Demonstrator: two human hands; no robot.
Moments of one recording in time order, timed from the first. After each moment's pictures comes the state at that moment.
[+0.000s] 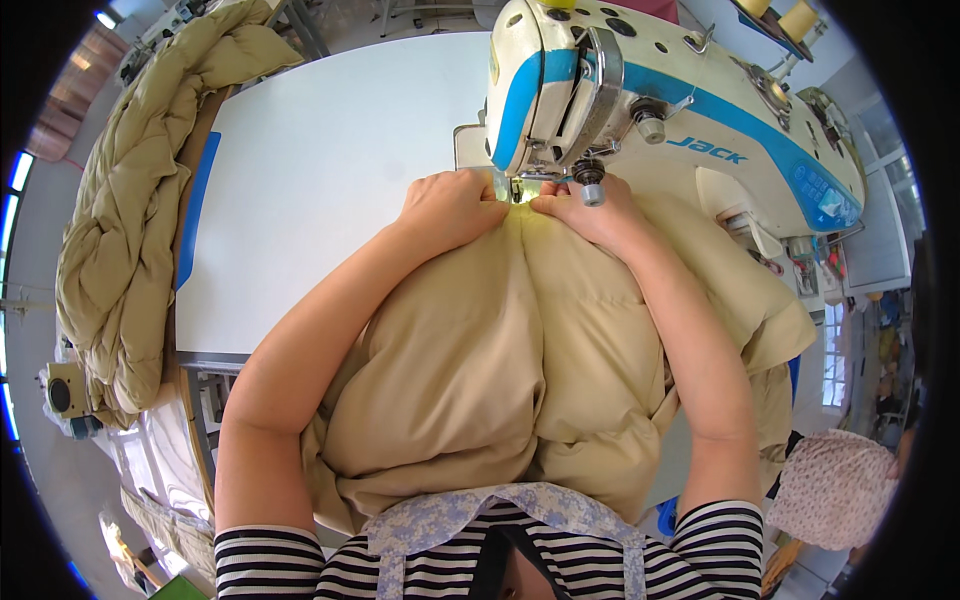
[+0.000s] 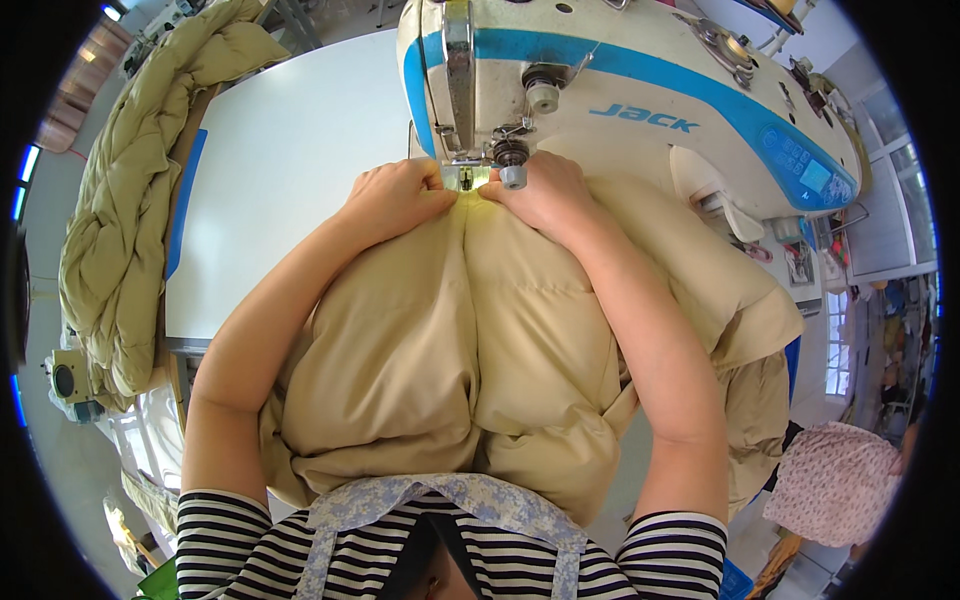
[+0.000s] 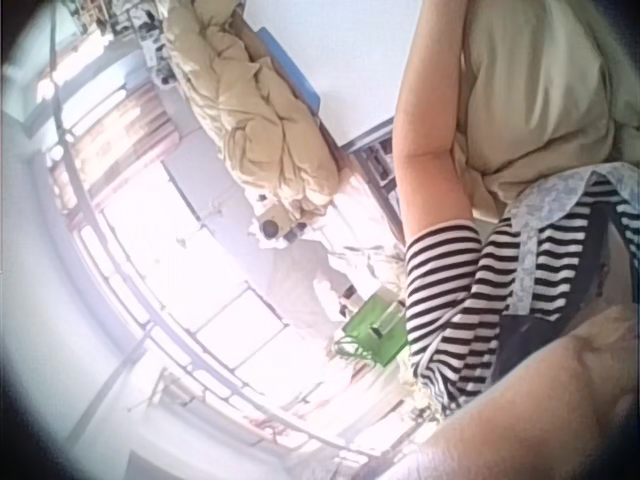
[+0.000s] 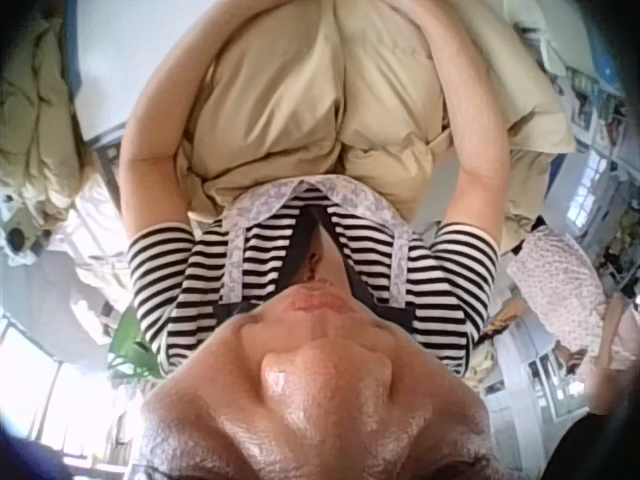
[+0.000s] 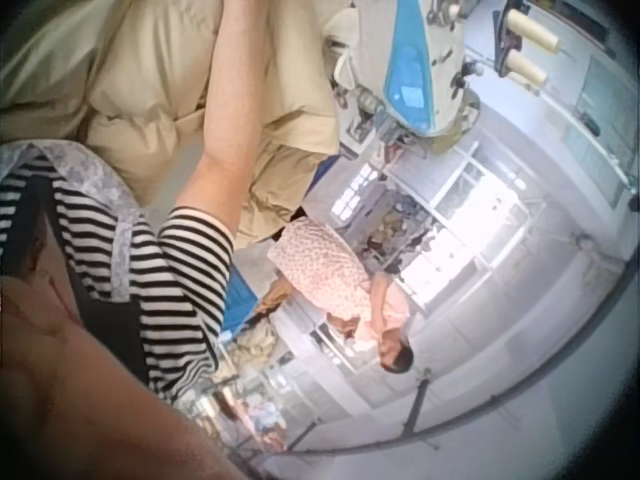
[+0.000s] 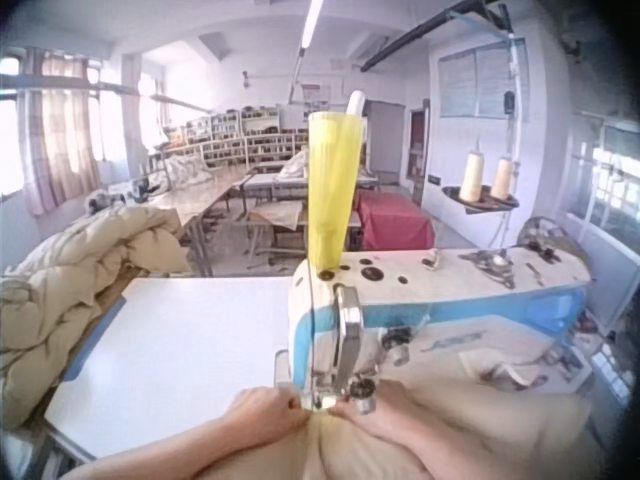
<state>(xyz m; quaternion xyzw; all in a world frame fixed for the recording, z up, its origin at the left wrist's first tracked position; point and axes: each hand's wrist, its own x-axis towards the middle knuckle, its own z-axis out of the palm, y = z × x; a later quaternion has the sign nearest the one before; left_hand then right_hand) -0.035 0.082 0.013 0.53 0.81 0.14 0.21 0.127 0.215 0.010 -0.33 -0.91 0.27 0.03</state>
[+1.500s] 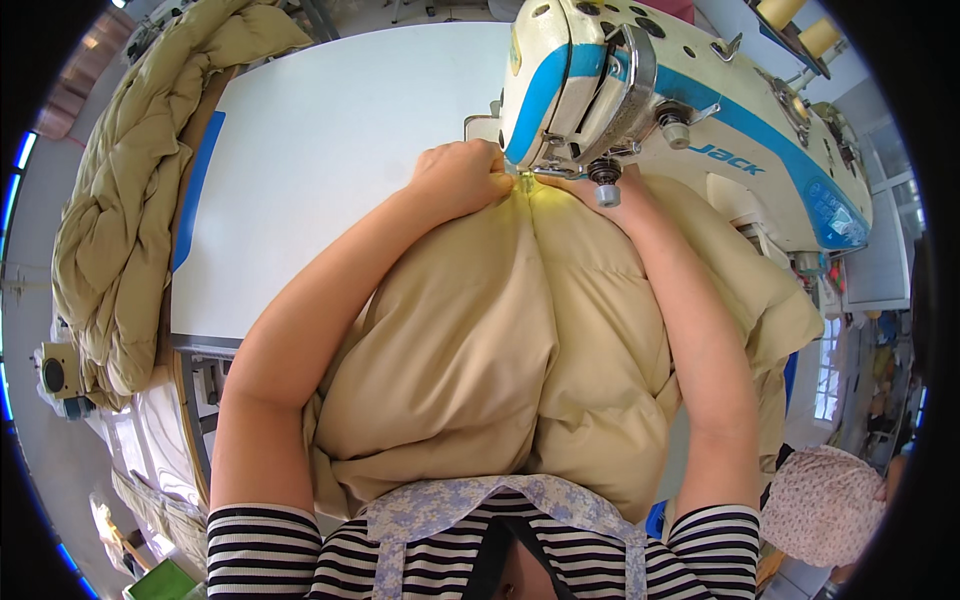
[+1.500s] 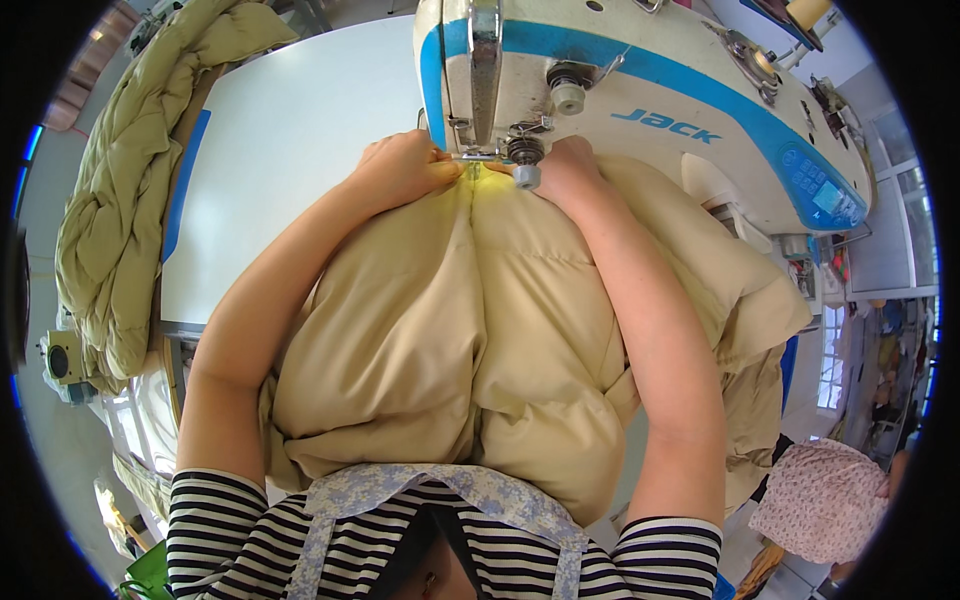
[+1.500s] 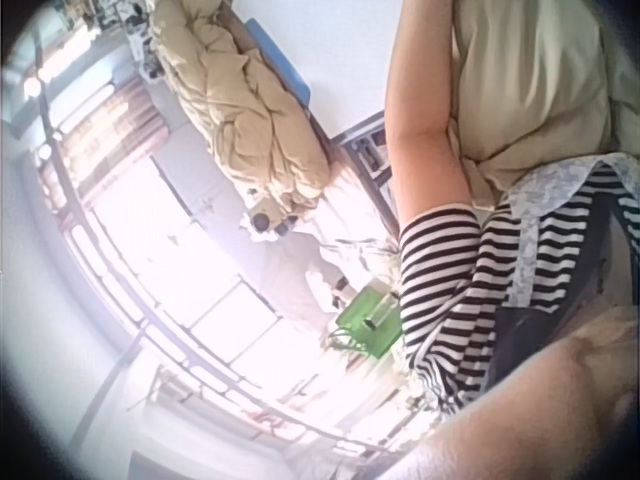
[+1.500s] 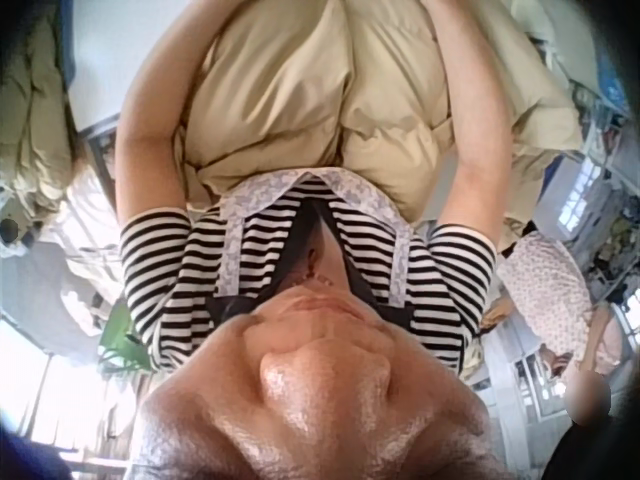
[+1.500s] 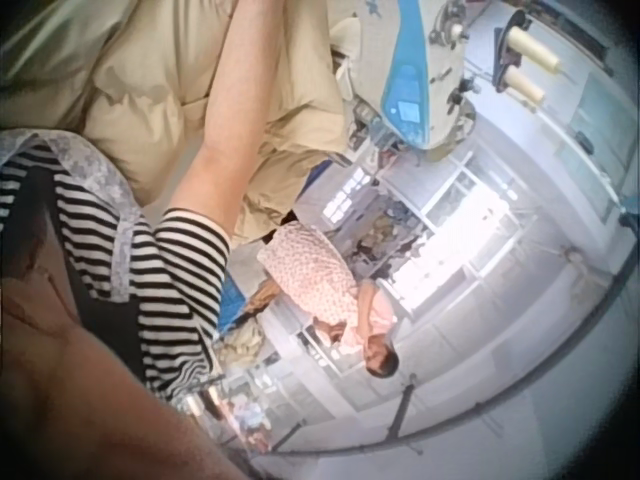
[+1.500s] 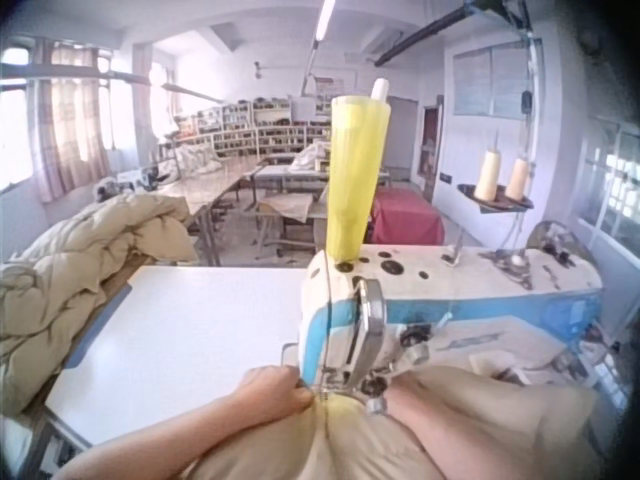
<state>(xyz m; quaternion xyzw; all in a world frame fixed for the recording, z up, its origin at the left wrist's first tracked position) -0.048 0.101 0.010 0.53 0.82 0.14 0.20 0.110 0.278 -0.062 -0.23 -0.96 0.10 0.13</state>
